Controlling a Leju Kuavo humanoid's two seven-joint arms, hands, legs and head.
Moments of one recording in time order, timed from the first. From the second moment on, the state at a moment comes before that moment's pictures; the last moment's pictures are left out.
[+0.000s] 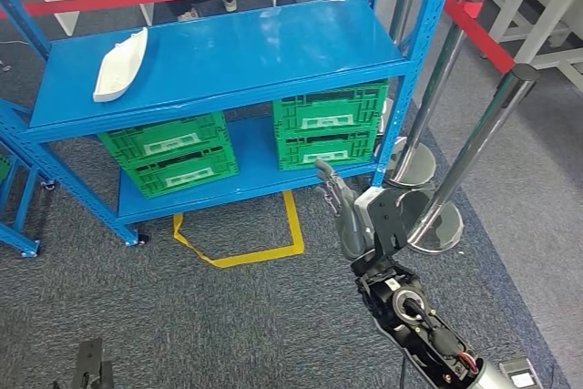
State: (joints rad) left arm -0.41 -0.01 1.50 -0.13 -1.51 0.29 -0.33; right arm -0.07 -0.18 0.51 -1.77 -0.12 -0.24 -0.14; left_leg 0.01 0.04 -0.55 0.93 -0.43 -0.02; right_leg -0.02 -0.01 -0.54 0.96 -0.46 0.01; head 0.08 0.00
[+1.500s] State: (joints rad) left arm -0.39 0.03 1.50 -0.13 -1.41 0.24 -0.32; right arm -0.18 -0.19 0.50 -1.77 -0.08 -0.24 -0.12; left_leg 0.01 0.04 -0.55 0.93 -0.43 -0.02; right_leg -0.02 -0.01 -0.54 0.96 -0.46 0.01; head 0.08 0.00
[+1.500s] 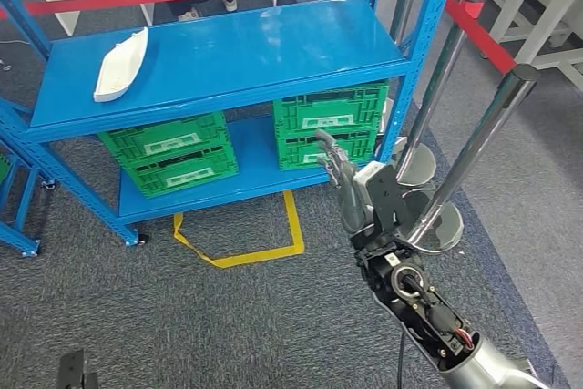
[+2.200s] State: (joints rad) left arm -0.38 0.04 1.50 -0.13 -1.37 0.19 -0.31; right arm -0.20 -0.19 0.48 -1.76 -0.08 -0.20 -0.14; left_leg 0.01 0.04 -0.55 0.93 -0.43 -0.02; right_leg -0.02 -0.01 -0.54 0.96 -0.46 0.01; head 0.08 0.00
